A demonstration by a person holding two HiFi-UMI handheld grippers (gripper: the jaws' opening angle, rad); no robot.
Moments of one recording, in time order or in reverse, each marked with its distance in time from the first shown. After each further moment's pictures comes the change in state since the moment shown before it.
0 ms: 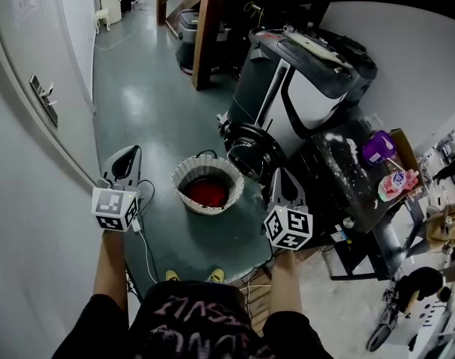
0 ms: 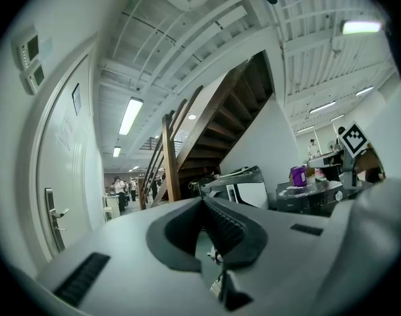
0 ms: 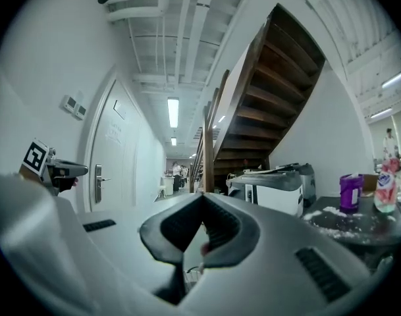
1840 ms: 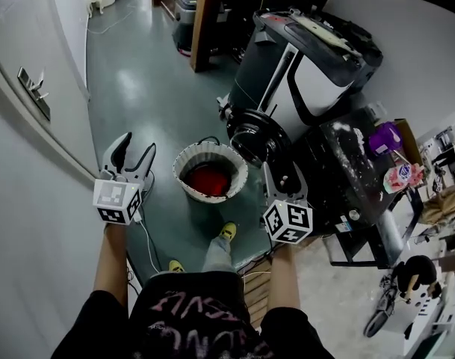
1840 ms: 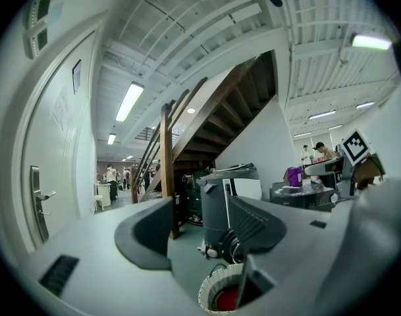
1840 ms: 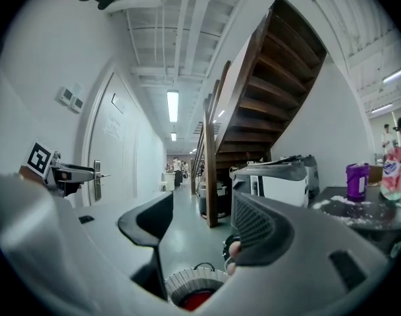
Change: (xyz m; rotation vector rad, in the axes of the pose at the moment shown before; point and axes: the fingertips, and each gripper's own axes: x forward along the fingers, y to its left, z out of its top) left arm 0.034 0.027 -0.039 -0.073 0.046 -0.069; right arm 0.035 0.036 -0.031 0.022 0.047 0.000
